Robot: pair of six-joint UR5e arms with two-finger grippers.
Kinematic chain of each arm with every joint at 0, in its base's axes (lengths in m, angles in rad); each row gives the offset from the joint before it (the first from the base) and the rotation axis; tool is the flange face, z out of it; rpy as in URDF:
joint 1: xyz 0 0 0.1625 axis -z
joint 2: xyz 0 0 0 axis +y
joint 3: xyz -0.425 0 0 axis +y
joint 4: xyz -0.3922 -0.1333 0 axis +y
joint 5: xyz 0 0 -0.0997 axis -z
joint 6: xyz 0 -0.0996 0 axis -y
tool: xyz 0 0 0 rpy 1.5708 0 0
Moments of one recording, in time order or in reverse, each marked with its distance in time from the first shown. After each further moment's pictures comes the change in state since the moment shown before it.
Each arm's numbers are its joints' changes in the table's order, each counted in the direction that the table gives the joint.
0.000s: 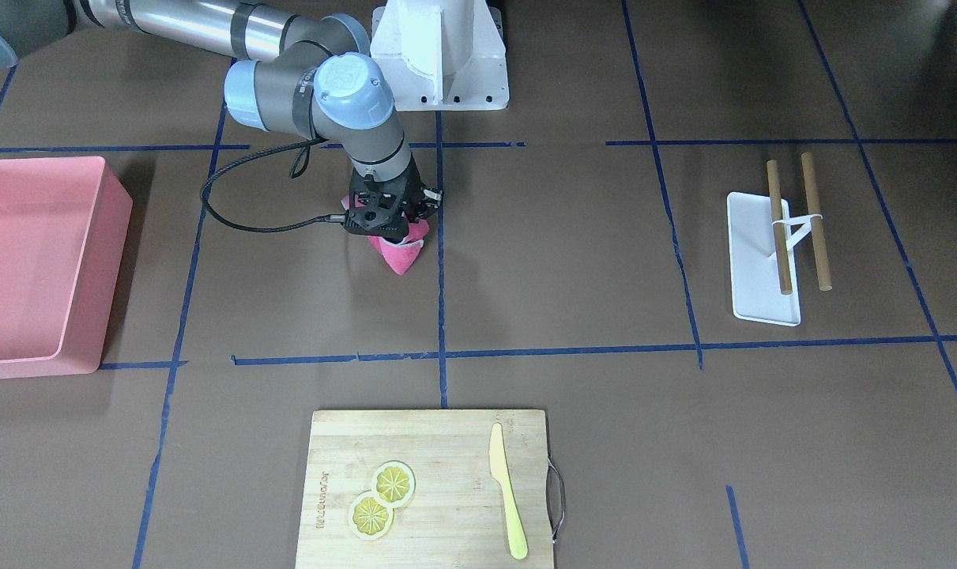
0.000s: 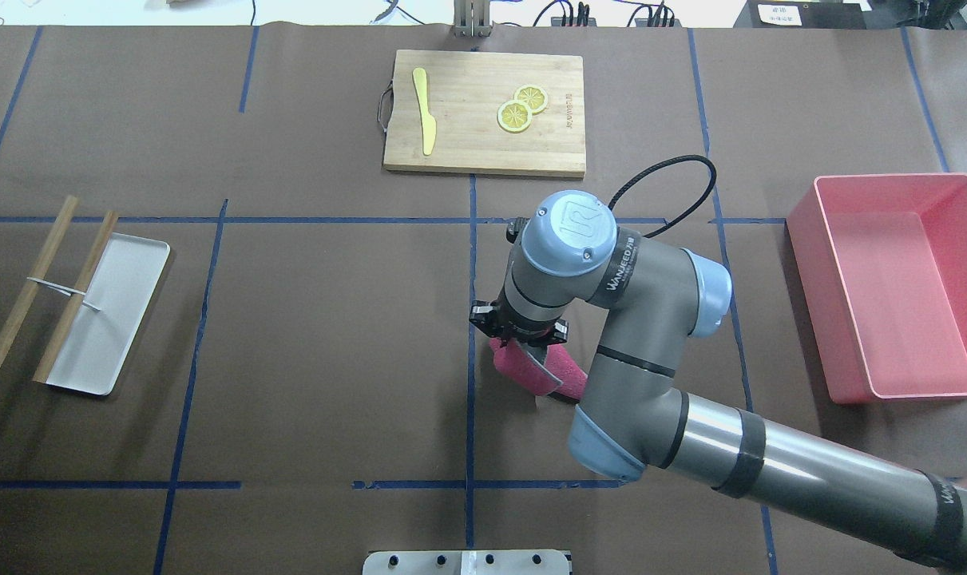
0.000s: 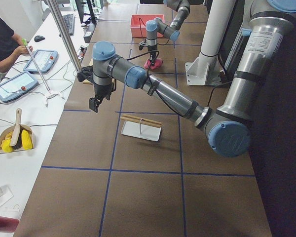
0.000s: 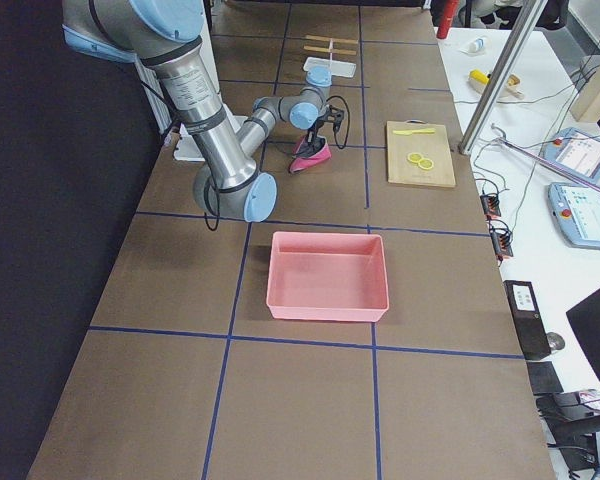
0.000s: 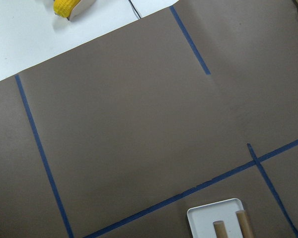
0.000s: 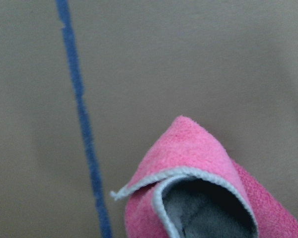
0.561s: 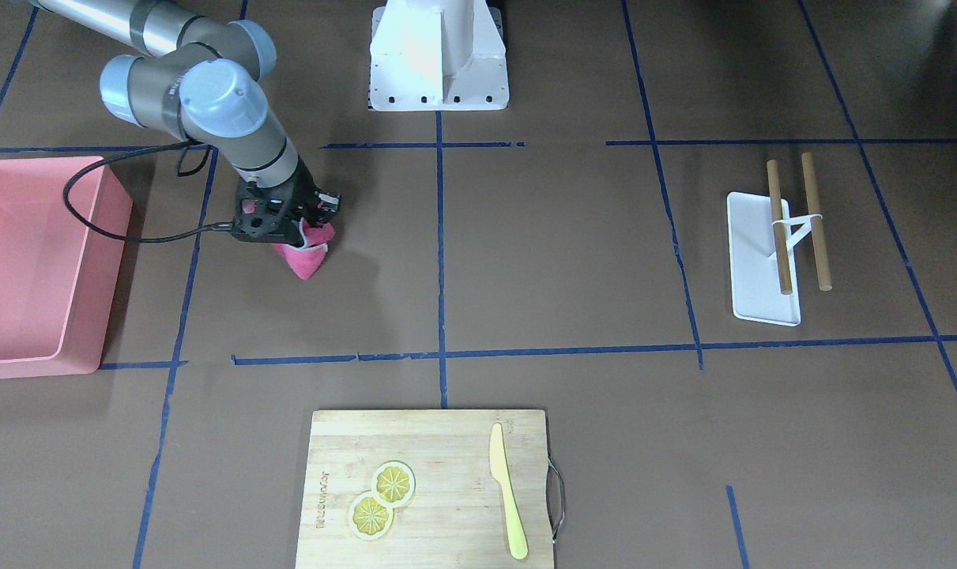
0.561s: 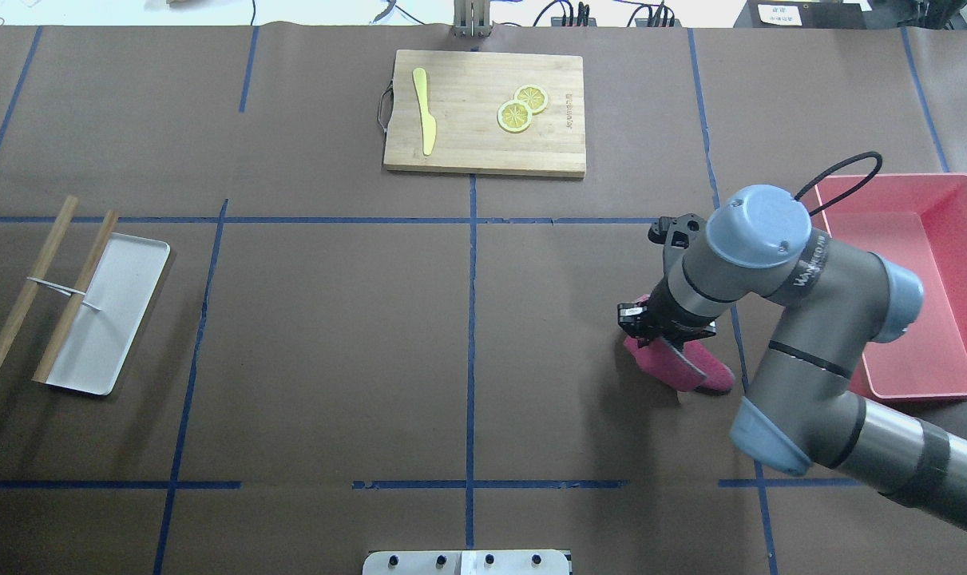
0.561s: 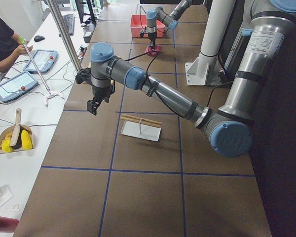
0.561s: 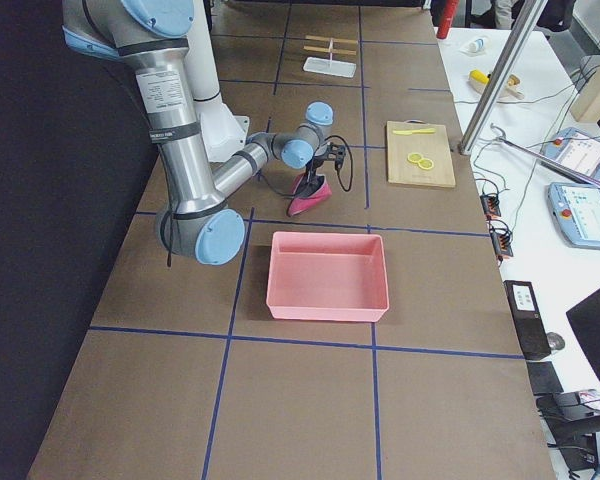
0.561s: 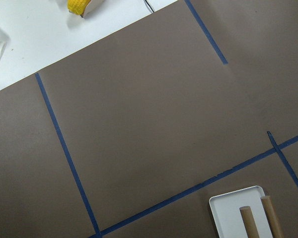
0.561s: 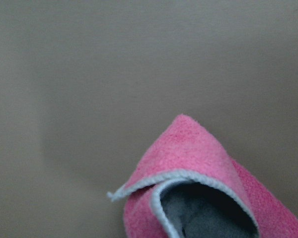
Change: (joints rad) left arm 0.011 0.000 -0.008 -0.010 0.001 0.022; right arm -0.124 0.346 -0.191 -0.024 0.086 -0.230
